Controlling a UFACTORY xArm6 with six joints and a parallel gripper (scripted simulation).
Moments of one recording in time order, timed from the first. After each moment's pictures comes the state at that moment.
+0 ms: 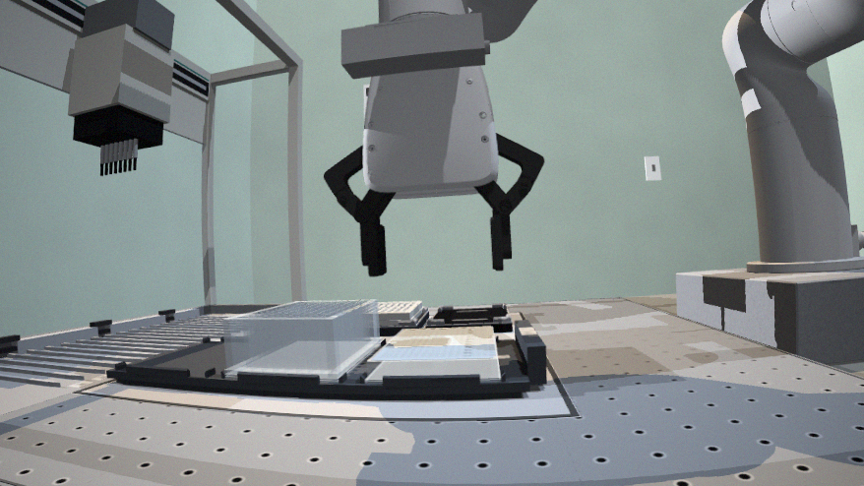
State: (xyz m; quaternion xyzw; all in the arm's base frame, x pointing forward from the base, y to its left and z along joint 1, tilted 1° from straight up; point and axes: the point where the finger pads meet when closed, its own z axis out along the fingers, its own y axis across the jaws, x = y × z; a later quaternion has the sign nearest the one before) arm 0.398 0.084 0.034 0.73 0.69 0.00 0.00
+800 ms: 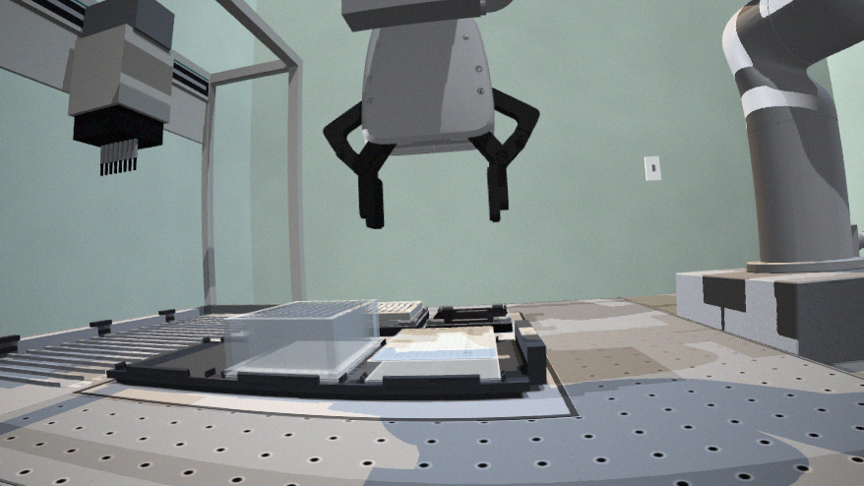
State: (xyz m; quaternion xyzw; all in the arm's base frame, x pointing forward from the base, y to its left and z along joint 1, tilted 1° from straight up) arm 0.398 0.084 0.070 0.73 0.69 0.00 0.00
